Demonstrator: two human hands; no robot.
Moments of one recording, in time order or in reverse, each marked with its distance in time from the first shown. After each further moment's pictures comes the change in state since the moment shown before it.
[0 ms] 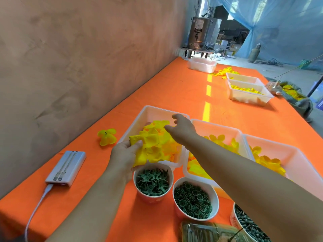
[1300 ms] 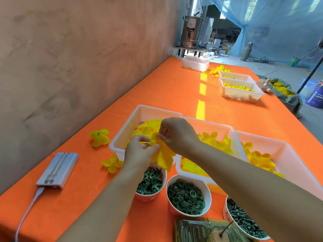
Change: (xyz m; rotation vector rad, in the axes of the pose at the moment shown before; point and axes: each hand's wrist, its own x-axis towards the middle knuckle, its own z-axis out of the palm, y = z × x) left_hand -0.009 -0.014 0.041 0.294 -0.038 0.176; right_hand -0.047 0.001 -0.023 -0.272 0.070 -0.457
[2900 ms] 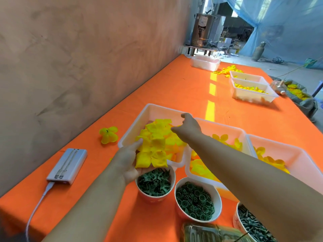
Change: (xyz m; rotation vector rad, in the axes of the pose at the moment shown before) left_hand 0.007 0.004 -0.042 -0.460 -0.019 -0.427; right_hand 0.046 0.027 0.033 0.358 -0.056 0.581
